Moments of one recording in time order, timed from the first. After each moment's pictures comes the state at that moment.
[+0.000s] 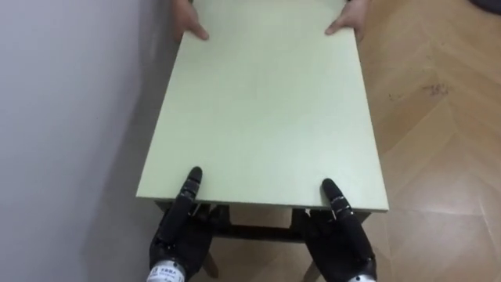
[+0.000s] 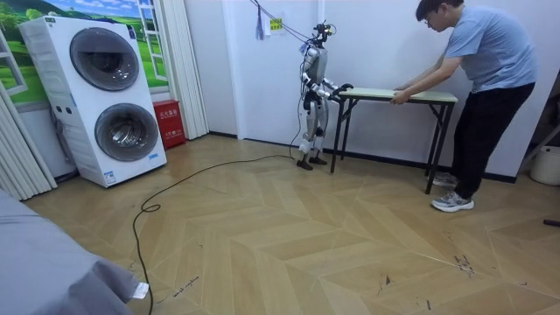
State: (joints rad) left arm 0.32 0.07 -0.17 0.10 -1.10 0.01 -0.03; right arm 0.32 -0.18 0.26 0.22 1.43 -0.02 0.26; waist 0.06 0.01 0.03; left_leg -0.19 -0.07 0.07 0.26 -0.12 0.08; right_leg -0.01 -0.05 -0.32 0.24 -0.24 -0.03
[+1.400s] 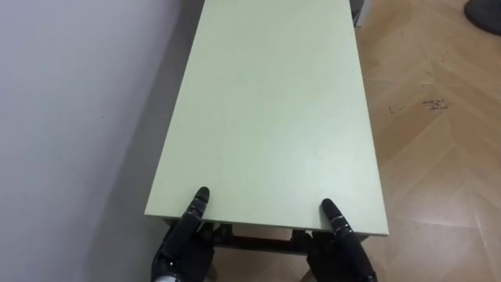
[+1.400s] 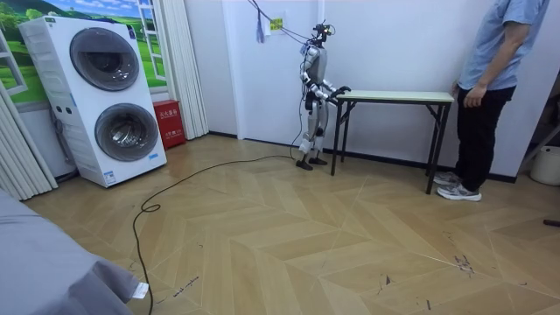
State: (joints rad) left arm 0.35 0.10 -0.21 0.20 -1.05 -0.01 -0.09; right arm 0.35 -0.18 0.26 0.31 1.41 -0.02 0.27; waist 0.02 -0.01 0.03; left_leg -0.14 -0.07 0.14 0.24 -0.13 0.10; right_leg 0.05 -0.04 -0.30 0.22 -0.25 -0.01
